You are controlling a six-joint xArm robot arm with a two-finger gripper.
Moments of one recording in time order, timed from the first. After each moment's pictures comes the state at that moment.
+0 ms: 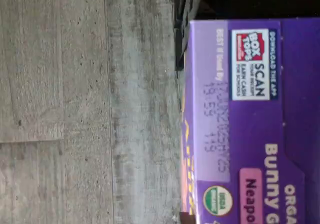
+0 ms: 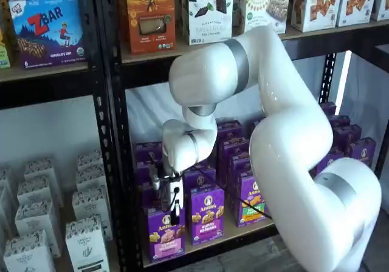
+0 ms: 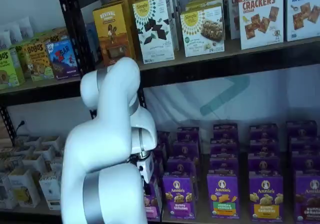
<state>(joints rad) 0.36 1.00 -1.42 0.06 0.40 -1.26</state>
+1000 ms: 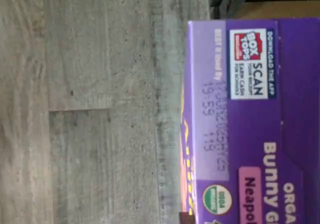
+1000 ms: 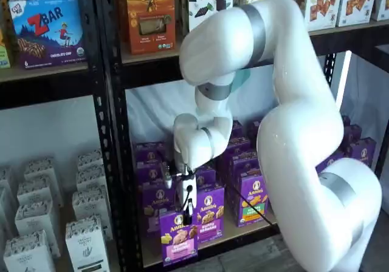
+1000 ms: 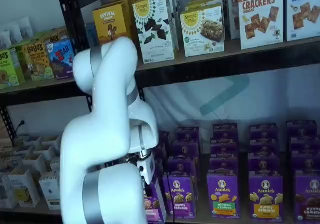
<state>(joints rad) 0.34 0.76 -1.08 0.02 0.30 -1.25</state>
